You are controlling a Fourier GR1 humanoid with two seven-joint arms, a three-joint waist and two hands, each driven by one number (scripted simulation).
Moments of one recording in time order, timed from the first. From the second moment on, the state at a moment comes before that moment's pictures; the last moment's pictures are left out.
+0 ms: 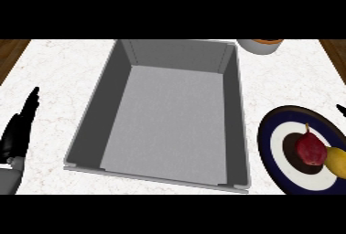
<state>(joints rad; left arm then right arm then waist) -0.14 0.55 -0.09 -1.25 0.02 0.30 0.03 -0.20 -0.91 0.18 -0.86 0.07 0.28 -0.64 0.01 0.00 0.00</state>
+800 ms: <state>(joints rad) -0.08 0.49 0.02 -1.30 -0.06 0.22 0.03 -0.27 -0.77 0.13 -0.88 0.29 0.32 -0.50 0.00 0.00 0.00</state>
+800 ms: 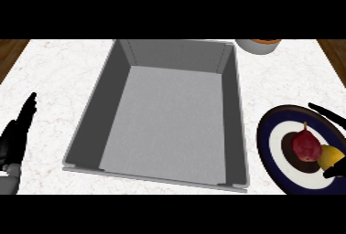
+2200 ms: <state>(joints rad) -0.11 0.40 0.11 -1.34 -0.18 0.14 0.07 -0.18 -0.58 0.03 -1.10 0.51 0.35 -0.32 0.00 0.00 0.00</state>
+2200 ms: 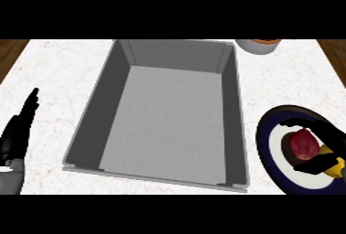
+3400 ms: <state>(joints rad) -0.12 0.38 0.13 -1.32 -0.21 0.11 0.05 -0.69 -0.56 0.11 -0.88 0.79 0.09 -0.73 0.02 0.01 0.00</state>
